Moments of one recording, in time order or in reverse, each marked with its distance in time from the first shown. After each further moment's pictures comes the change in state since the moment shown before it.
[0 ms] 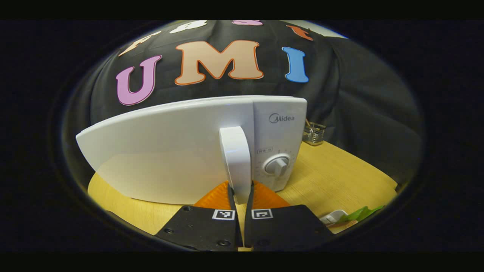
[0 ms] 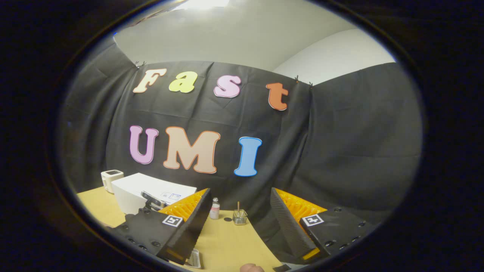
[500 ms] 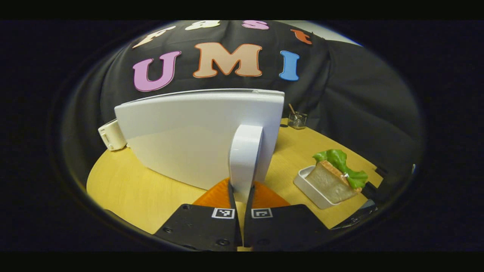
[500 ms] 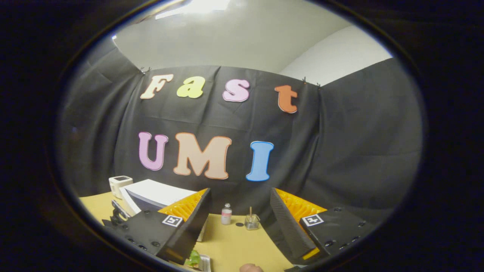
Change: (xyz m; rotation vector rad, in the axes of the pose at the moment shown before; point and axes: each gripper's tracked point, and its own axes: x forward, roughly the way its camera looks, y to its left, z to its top) left arm -0.143 0.034 -0.067 -0.002 0.037 -0.051; right arm 0.013 0.043 0.001 0.048 -0.034 0.092
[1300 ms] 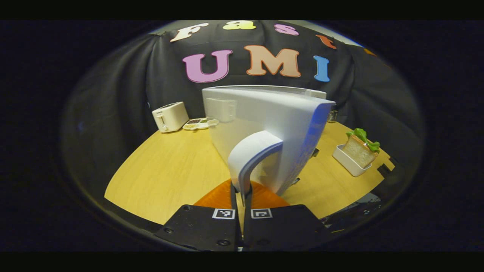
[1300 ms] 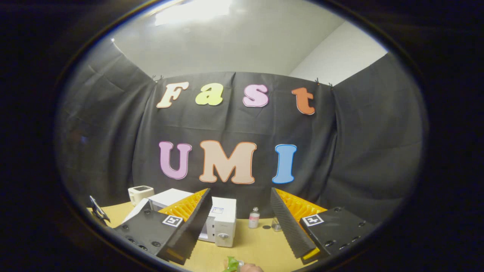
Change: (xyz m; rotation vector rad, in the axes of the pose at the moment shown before) left arm -0.122 0.139 -0.065 -0.068 0.042 0.220; right arm -0.020 0.098 0.003 0.045 -0.044 0.078
